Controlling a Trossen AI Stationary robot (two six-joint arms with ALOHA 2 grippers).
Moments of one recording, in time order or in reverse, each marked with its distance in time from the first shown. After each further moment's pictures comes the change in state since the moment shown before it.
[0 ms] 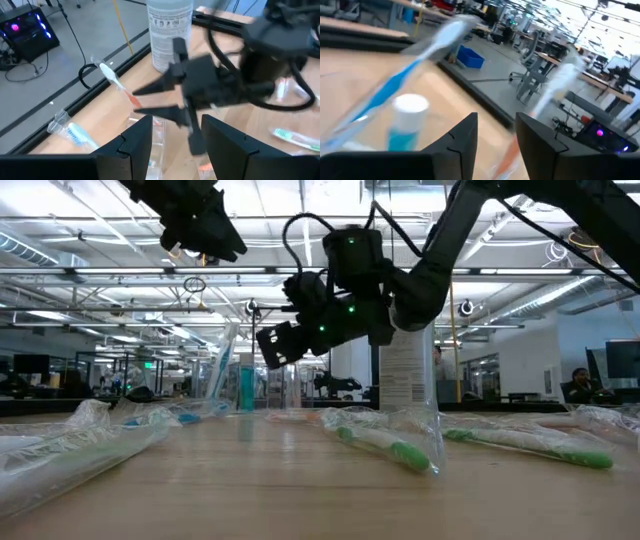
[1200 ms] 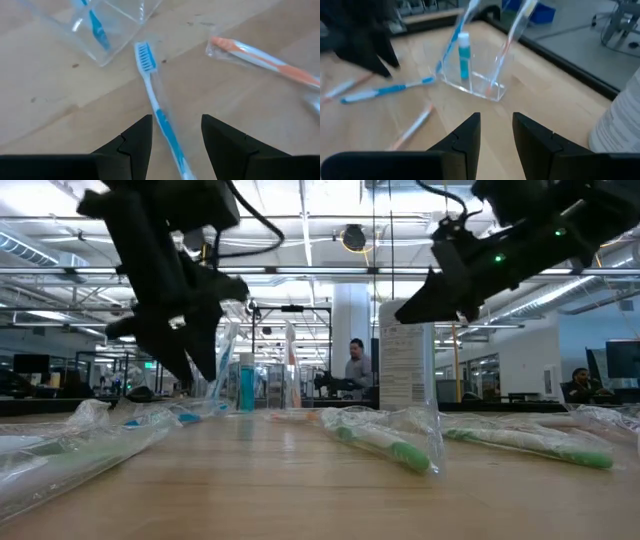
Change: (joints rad) left arm -0.108 0.455 0.000 -0.208 0.205 -0.849; right arm 0.118 -0.963 -0.715 -0.554 -0.276 0.532
